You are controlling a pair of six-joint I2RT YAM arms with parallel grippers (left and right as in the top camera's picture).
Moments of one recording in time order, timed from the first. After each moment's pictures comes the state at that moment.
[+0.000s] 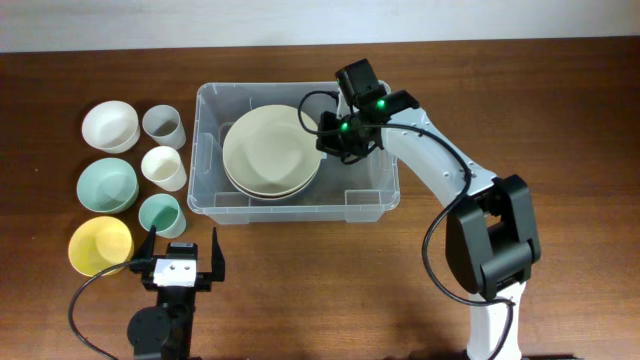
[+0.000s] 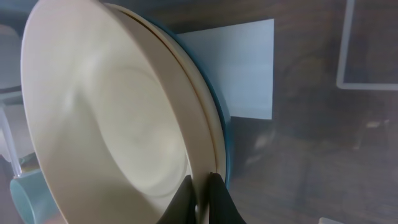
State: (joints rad) left arm 0.06 0.02 0.01 -0.08 0.05 0.19; right arm 0.41 2.13 1.74 -0.73 -0.39 0.60
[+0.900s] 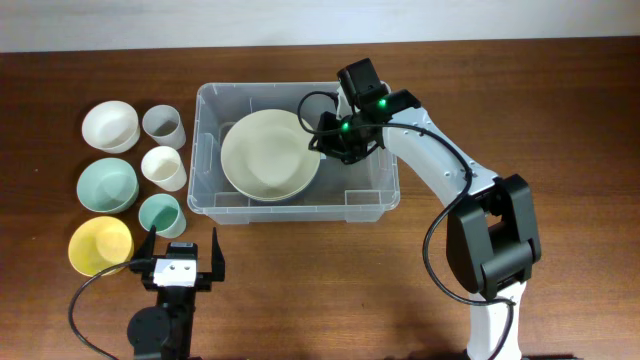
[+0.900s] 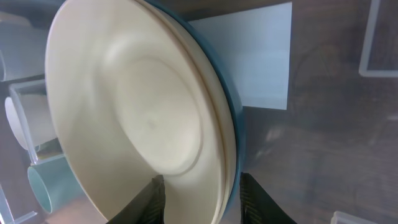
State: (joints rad) left arm 0.06 0.02 0.01 -0.08 0.05 0.19; right arm 0.41 2.13 1.74 -0.74 -0.45 0.60
